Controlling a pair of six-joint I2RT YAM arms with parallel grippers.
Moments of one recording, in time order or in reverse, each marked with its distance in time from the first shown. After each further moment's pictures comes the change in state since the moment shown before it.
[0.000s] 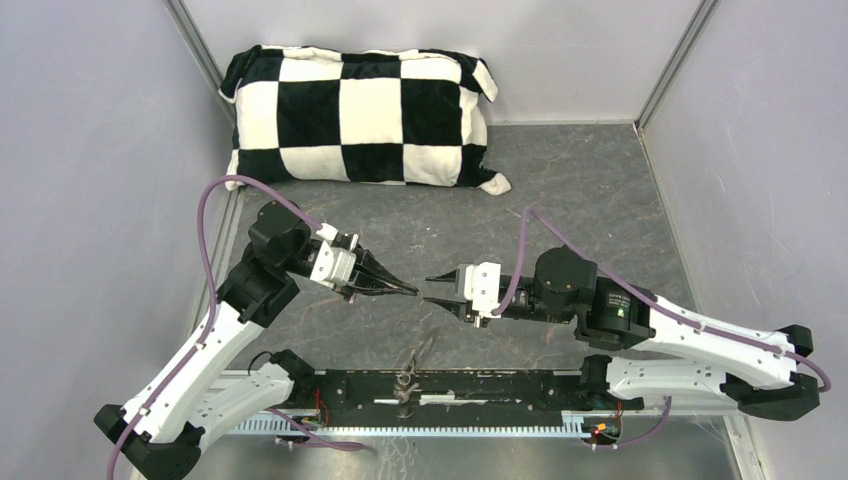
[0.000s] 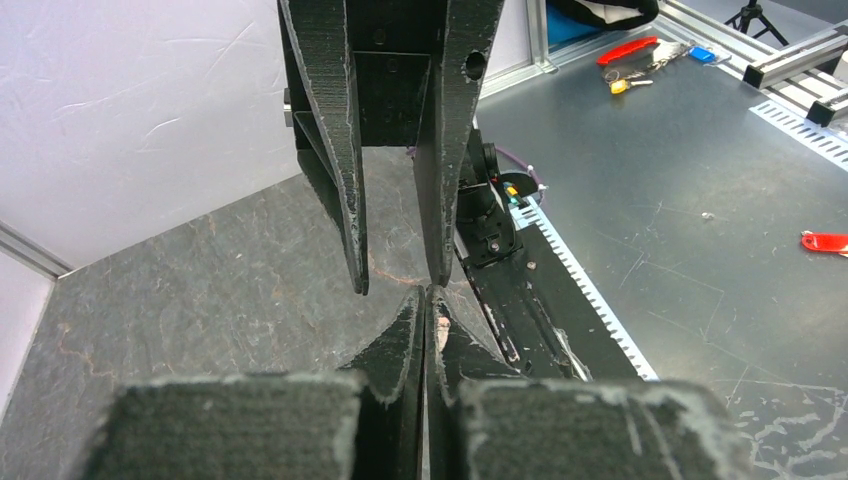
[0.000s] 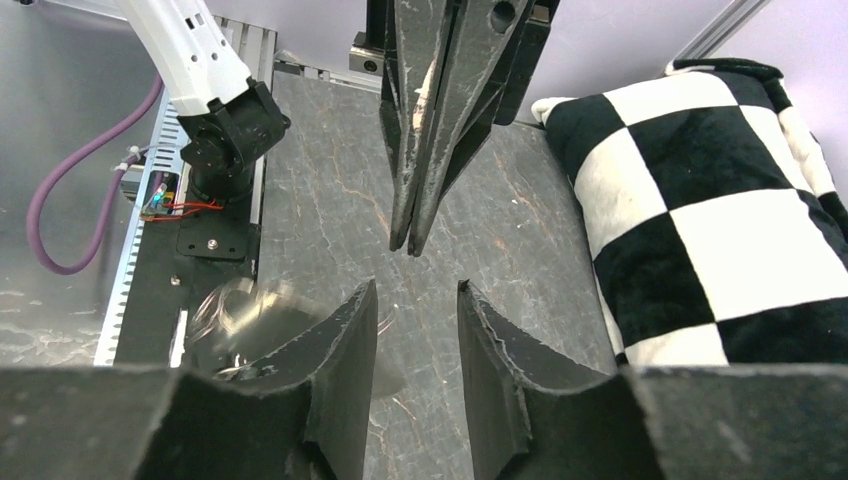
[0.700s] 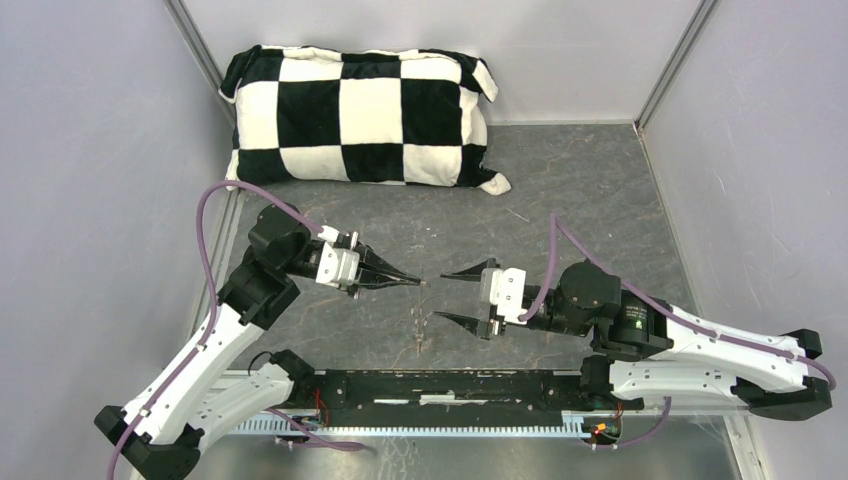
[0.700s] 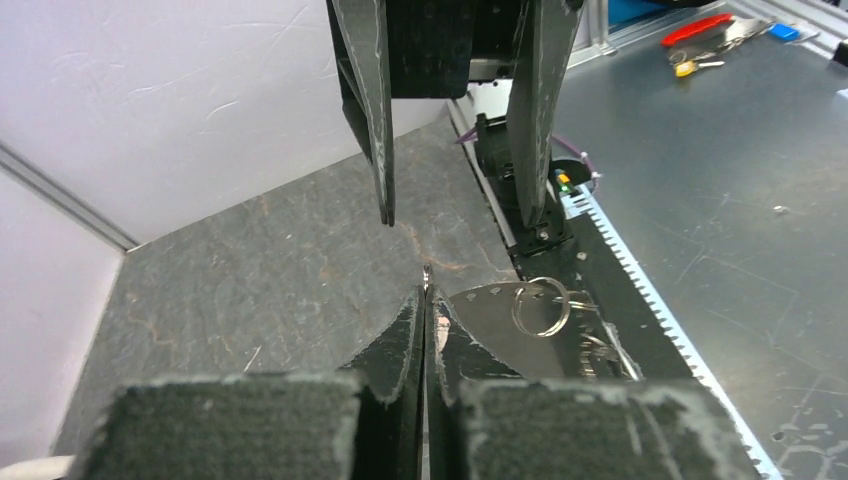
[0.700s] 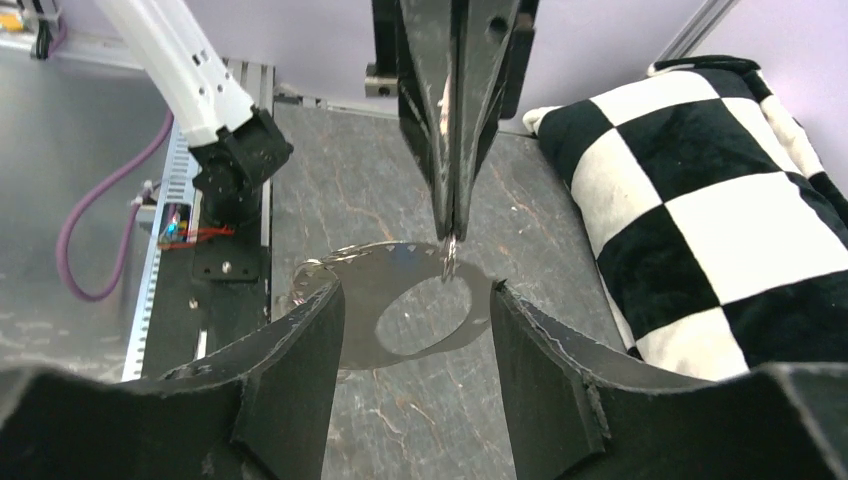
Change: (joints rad) left arm 0.000 -0.014 -0.032 0.032 -0.109 0.053; right arm 0.053 -0.108 -0.081 0.065 0.084 0.080
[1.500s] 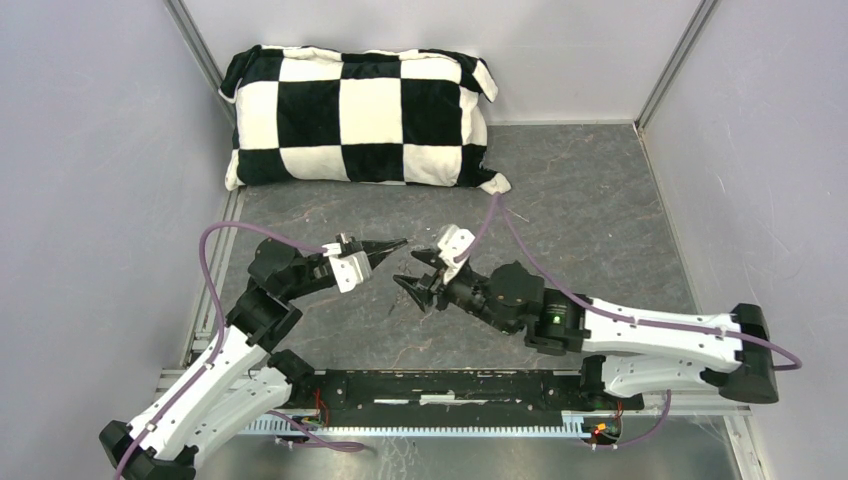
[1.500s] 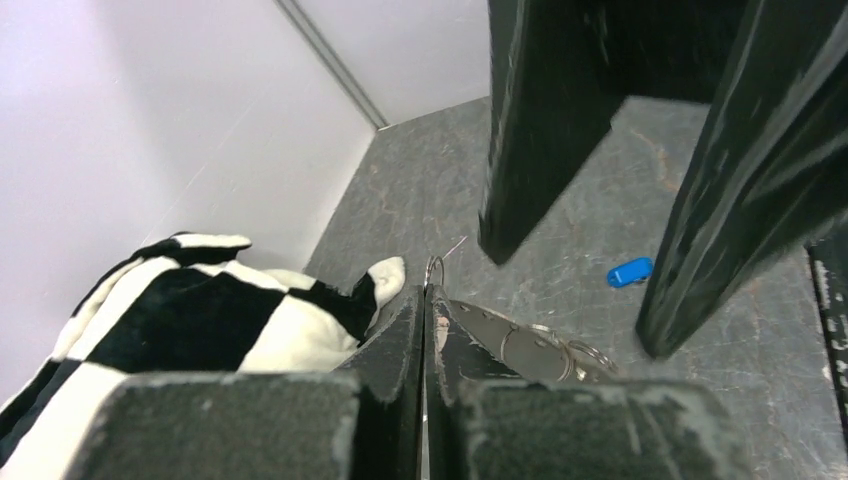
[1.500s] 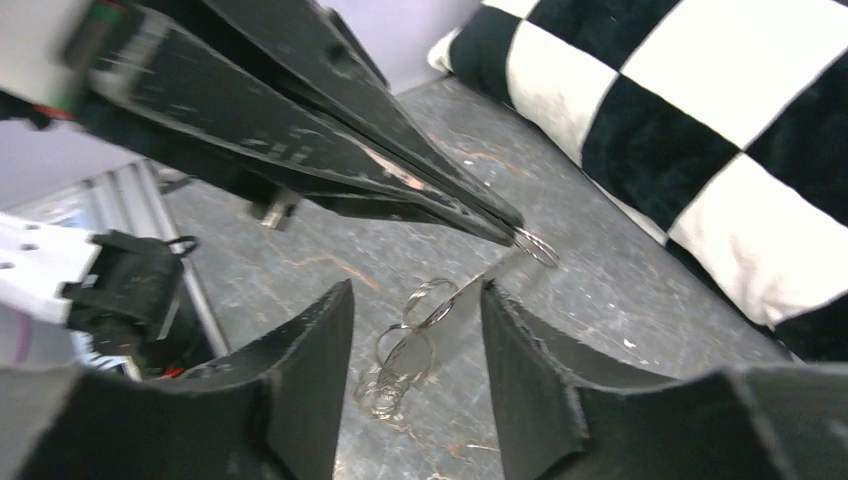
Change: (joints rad) left arm 0.000 -0.146 -0.259 0.238 -0.523 0.114; right arm 0.002 0.283 -0.062 0.353 0.378 0.320
